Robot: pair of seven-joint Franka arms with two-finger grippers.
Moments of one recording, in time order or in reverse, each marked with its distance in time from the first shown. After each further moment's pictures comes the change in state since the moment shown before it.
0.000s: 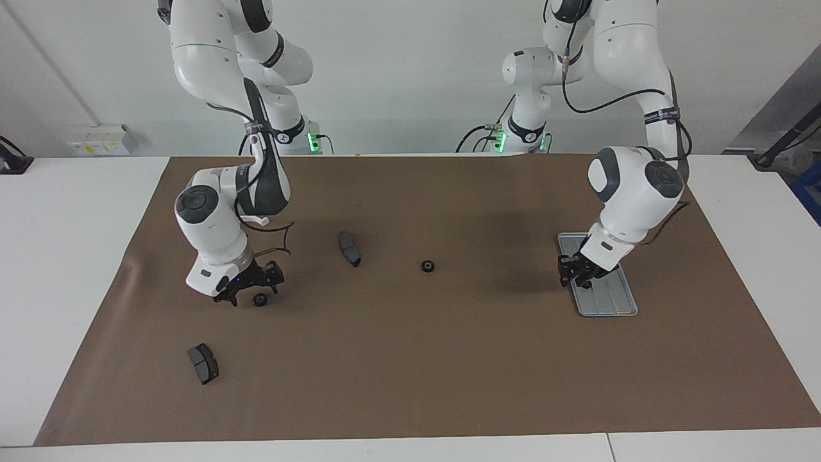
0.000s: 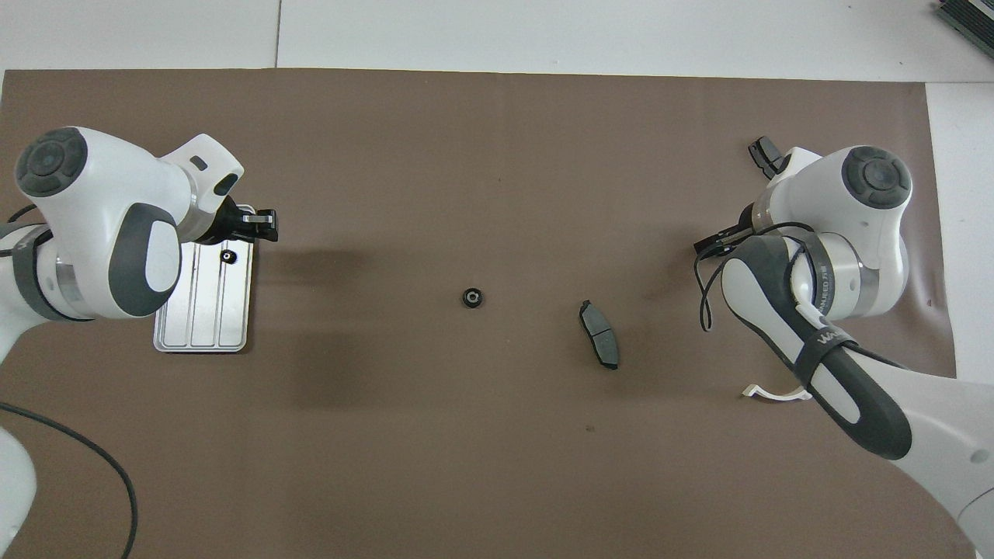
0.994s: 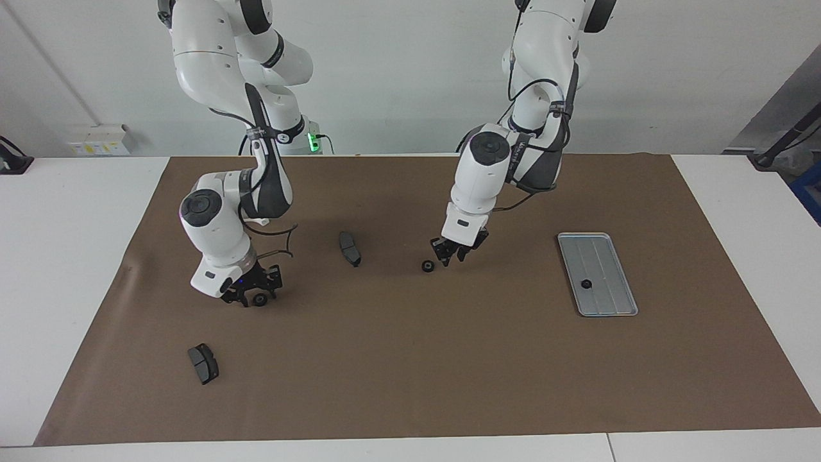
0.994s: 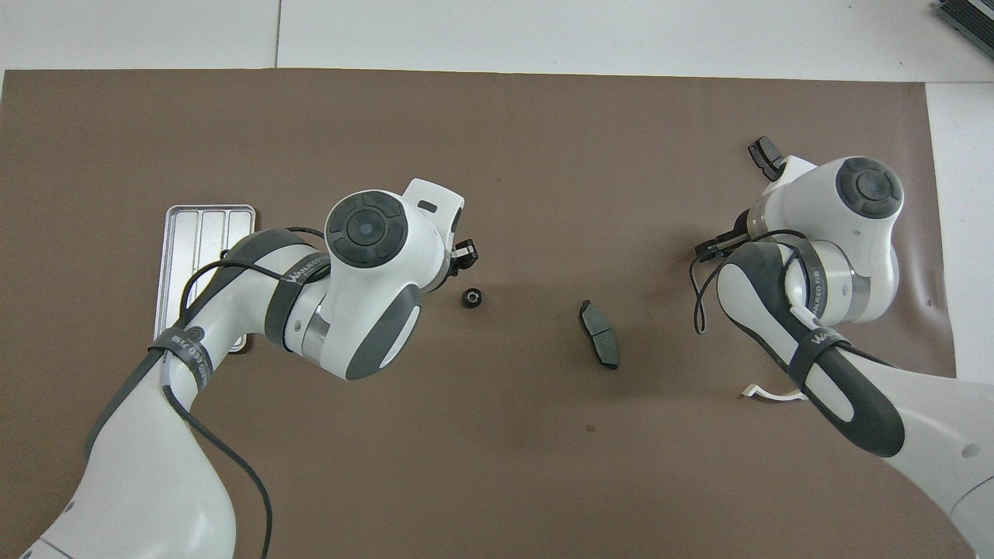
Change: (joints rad) left arm -0.432 0.046 0.000 0.069 0.104 0.004 -0.794; right arm -0.001 0.007 0.000 -0.019 0.028 0.026 0.000
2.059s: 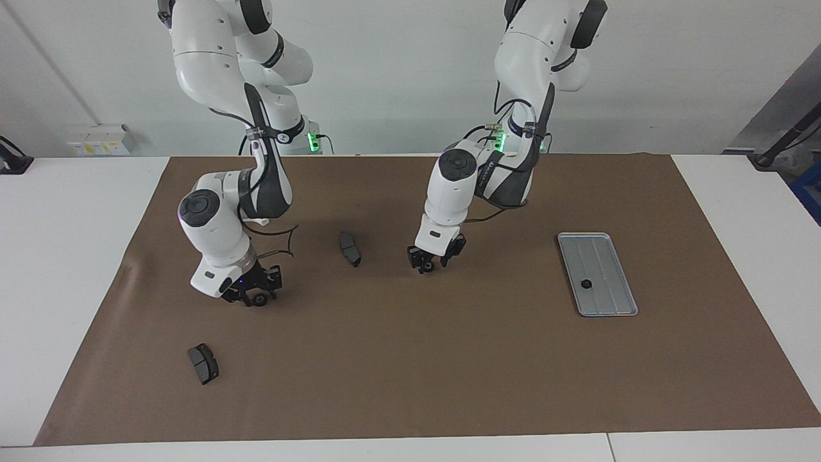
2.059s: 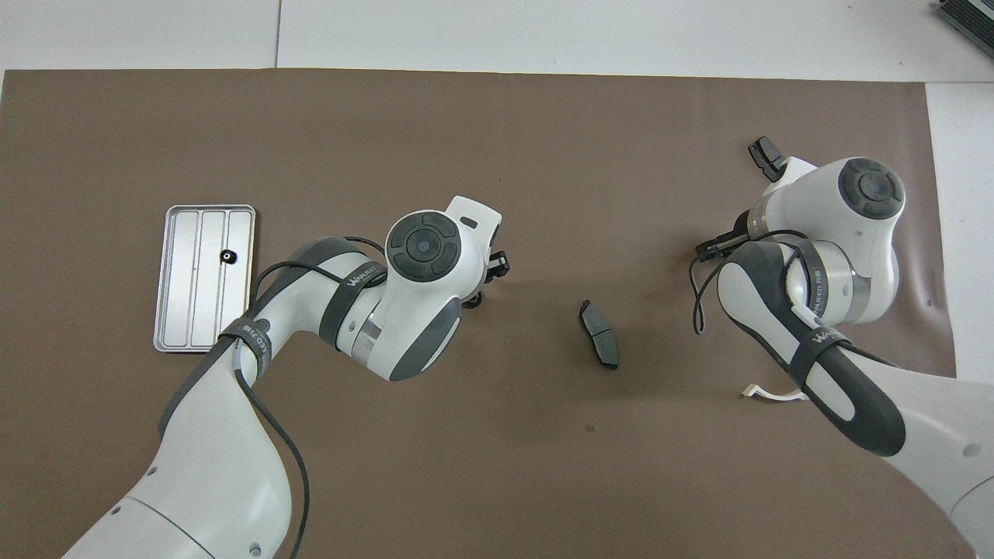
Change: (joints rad) left arm -0.049 0.089 0.001 0.022 0.019 0.063 -0.025; right arm -0.001 0.000 0.000 -0.003 0.011 0.002 -0.004
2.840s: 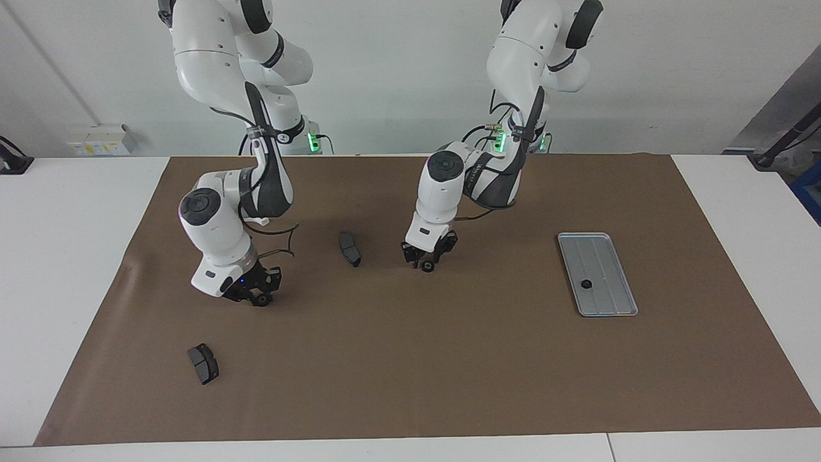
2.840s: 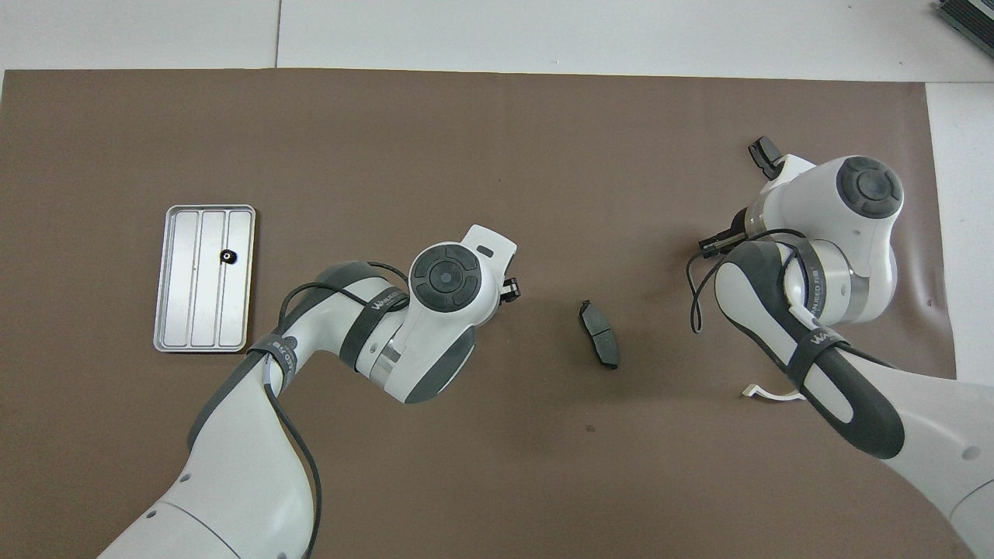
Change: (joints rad) left arm -0.045 0.001 0.001 -0.071 0.003 0.053 0.000; right arm 0.009 -0.007 0.004 0.006 0.003 0.001 0.011
